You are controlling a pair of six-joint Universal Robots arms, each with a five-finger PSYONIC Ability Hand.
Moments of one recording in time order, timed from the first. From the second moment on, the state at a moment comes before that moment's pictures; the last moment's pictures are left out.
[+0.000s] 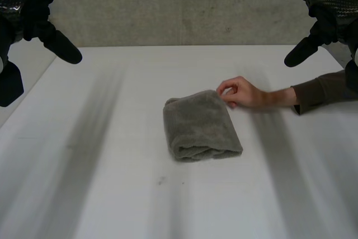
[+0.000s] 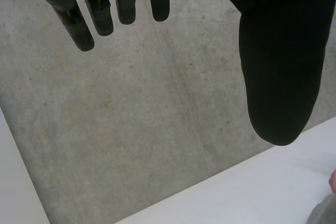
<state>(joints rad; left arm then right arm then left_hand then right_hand) 4.26 -1.44 -1.36 2.92 -1.68 3.20 1.89 -1.57 1.32 0.22 1.51 3.03 0.18 0.17 0.17 0.17 0.03 0.25 0.25 0.22 0.24 0.06</state>
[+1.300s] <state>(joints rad) 4.25 -1.37 -1.40 2.93 -1.69 3.20 1.88 -1.68 1.34 0.23 1.51 3.02 0.18 0.17 0.17 0.17 0.03 0.25 0.25 0.22 0.24 0.06</state>
